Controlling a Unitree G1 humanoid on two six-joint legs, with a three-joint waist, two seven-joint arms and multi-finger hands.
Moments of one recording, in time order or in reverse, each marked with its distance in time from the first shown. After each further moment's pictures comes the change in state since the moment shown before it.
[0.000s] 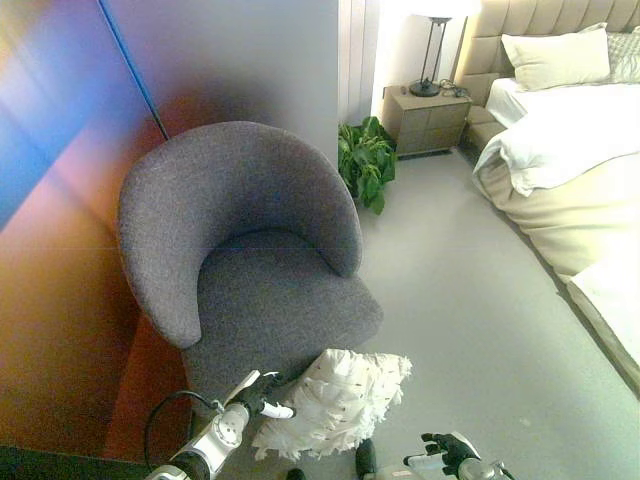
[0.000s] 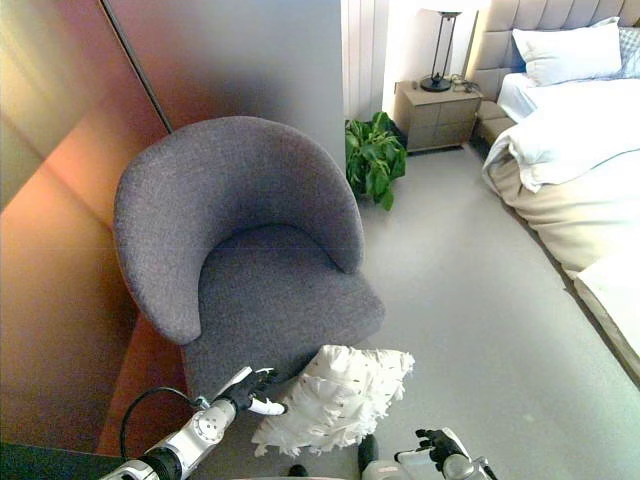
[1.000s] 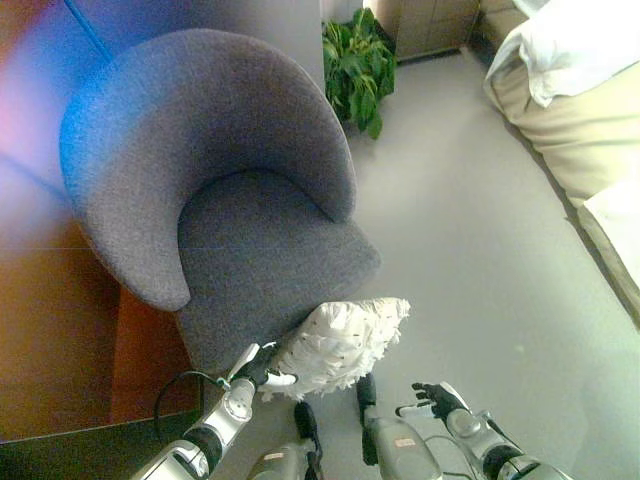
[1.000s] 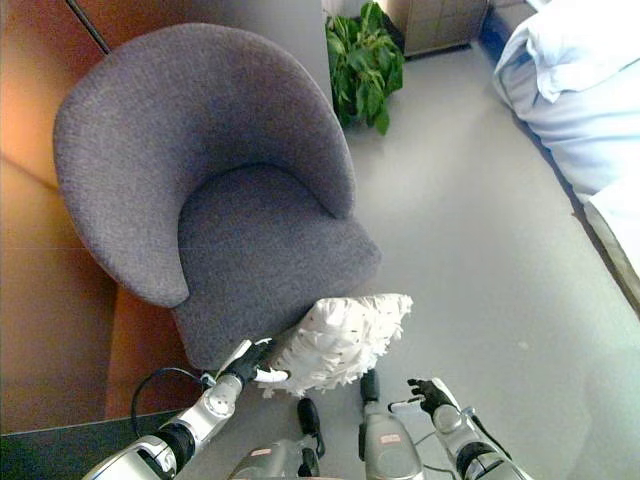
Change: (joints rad) left arm -0.130 -0.043 0.005 0.071 -0.081 -0.013 0.141; right arm -0.191 -0.005 0.041 -0.005 0.004 -0.012 -0.033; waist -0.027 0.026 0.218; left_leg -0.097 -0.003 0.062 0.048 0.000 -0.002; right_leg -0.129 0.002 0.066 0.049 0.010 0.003
